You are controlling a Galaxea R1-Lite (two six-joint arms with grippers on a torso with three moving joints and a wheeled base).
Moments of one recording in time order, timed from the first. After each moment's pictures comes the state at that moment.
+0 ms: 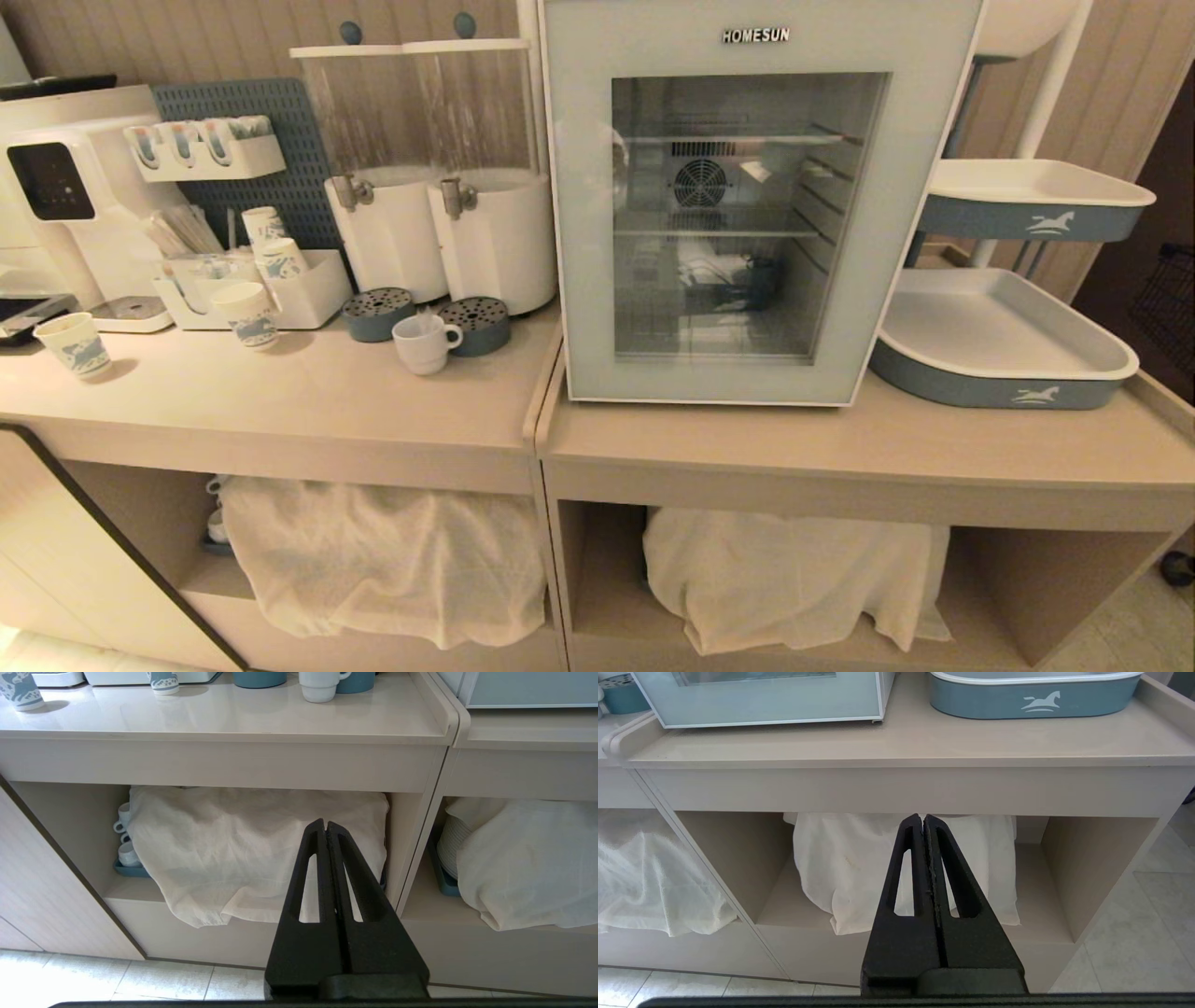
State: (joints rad) left arm 0.00 0.00 0.00 0.00 0.00 0.02; right arm -0.01 0.00 -0.02 0.07 0.00 0.01
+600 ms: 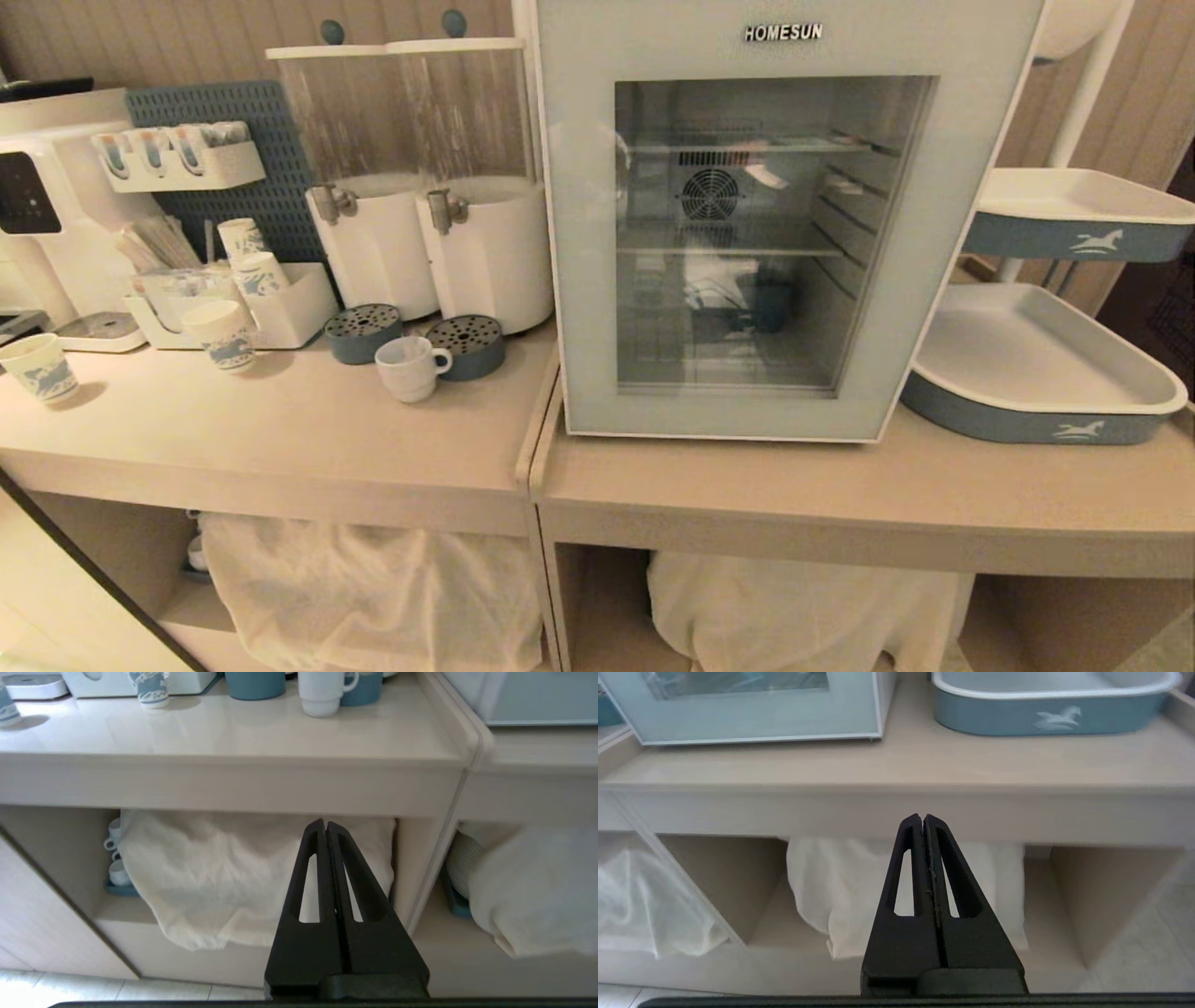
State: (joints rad) left arm 0.00 0.00 0.00 0.00 0.00 0.02; right arm -0.01 0.00 -0.02 0.07 0.00 0.01
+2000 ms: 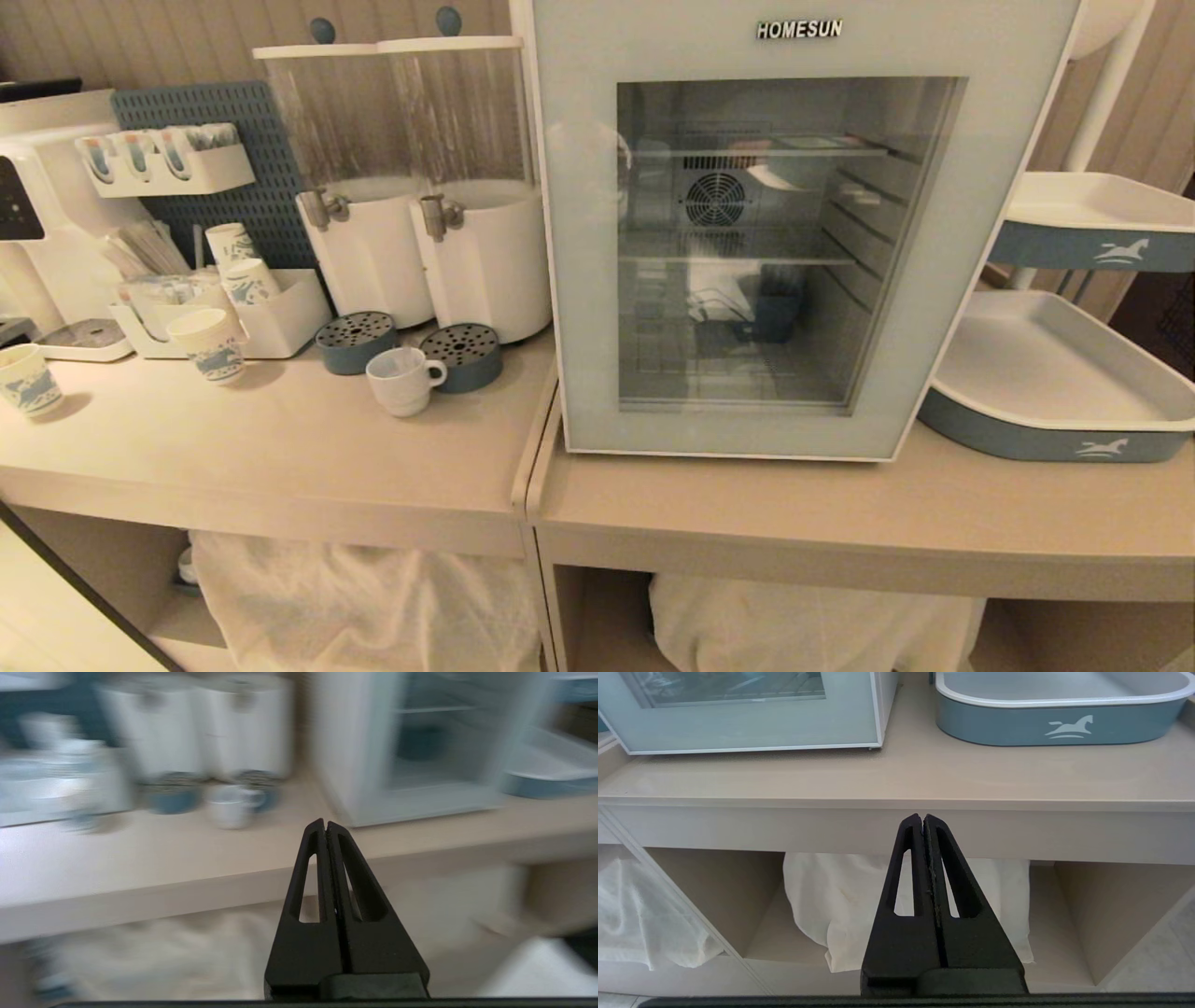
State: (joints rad) left arm -0.19 0.40 -1.03 0.58 -0.12 -0.02; right arm -0.01 0.00 -0.02 0.07 0.00 0.01
